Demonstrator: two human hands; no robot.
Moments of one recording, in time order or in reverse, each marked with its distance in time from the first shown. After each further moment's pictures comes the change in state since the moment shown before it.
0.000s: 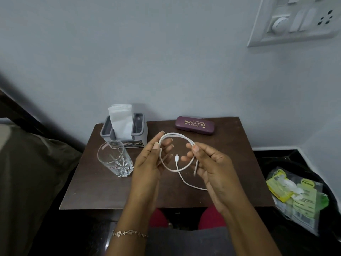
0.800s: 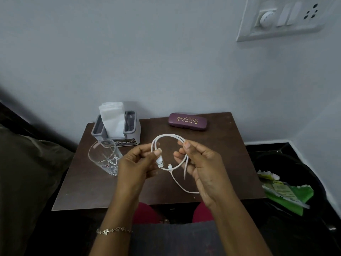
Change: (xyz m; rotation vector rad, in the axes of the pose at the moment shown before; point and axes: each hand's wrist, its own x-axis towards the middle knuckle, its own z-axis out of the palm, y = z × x) left_hand 0.003 0.003 -0.016 0.382 0.050 -0.009; right_hand -0.001 -0.003 0.008 0.208 0.062 0.103
